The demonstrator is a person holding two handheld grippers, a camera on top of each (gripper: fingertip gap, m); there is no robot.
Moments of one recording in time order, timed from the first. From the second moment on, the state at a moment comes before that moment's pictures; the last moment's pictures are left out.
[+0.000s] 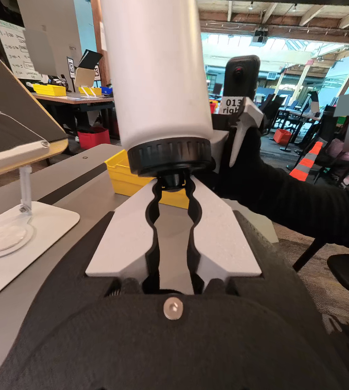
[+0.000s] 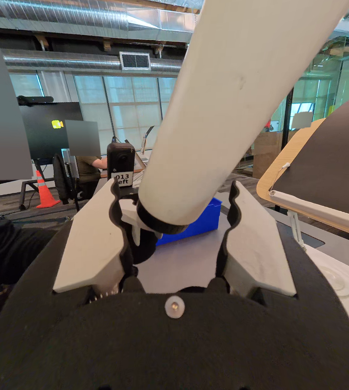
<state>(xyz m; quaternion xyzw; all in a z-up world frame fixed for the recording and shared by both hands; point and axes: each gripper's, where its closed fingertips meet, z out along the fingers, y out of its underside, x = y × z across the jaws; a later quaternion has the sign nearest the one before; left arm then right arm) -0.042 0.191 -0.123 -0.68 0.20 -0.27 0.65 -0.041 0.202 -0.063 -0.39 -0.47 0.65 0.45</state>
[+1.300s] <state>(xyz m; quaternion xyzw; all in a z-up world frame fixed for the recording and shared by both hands) -0.064 0.154 -0.165 -0.83 0.26 -0.31 0.38 -0.091 0.239 -0.133 -0.04 -0.77 -0.27 0.57</state>
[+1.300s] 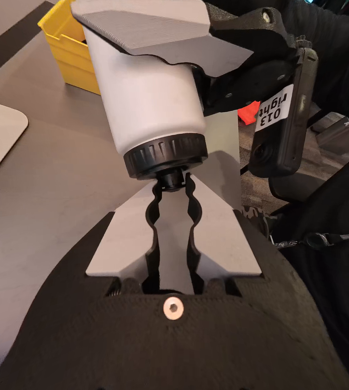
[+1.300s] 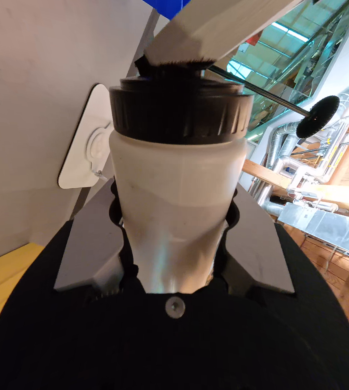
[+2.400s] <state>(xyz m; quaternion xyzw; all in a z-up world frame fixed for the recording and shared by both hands) -0.014 0.208 -0.142 -0.75 0.27 -0.25 0.55 -0.076 0.186 -0.070 -0.43 -0.60 0.57 0.35</state>
